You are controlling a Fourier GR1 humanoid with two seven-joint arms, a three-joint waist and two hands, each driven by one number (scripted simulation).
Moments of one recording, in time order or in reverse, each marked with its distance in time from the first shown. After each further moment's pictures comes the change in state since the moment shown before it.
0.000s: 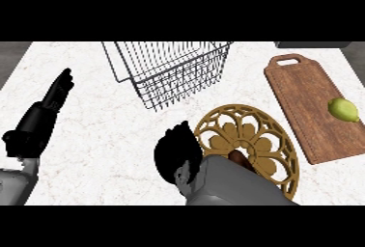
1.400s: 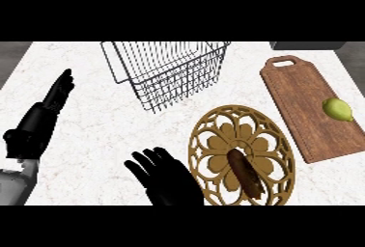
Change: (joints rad) left arm 0.002 0.024 -0.032 -0.030 0.021 0.032 0.045; right arm 0.346 -0.019 0.189 -0.088 0.306 -1.046 -0.435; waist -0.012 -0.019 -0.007
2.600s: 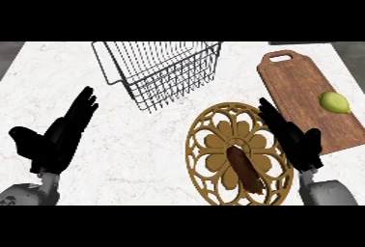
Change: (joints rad) left arm 0.077 -0.114 -0.046 -0.085 0.181 0.032 0.160; right arm 0.294 -0.228 -0.792 0.126 -0.941 0.066 -0.408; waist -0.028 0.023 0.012
